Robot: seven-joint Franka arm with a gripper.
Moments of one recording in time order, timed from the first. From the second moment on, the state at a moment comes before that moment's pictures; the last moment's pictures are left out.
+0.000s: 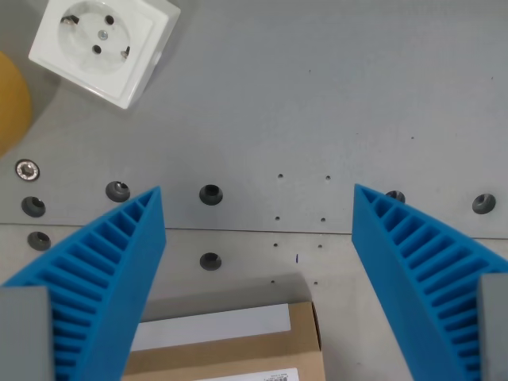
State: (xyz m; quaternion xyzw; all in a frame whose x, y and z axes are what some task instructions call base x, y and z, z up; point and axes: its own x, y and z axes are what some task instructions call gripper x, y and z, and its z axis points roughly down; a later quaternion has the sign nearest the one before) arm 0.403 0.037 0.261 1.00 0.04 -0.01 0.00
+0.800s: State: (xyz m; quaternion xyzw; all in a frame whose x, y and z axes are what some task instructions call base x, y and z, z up) arm 0.403 0.038 0.260 1.00 0.05 -0.01 0.00
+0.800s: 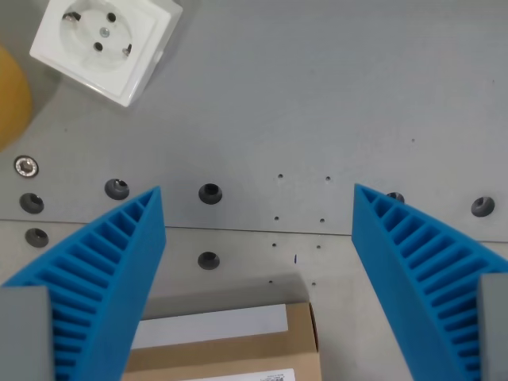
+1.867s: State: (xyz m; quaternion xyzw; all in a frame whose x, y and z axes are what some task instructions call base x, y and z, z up) arm 0.413 0.065 0.234 0.99 0.16 0.00 0.00
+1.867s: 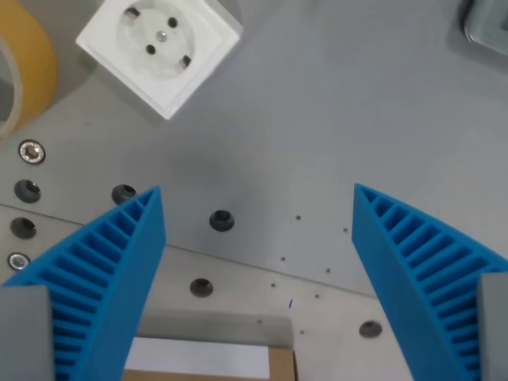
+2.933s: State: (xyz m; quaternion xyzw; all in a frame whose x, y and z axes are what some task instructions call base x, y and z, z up) arm 0.433 0.107 0.194 0.93 0.36 0.01 0.00
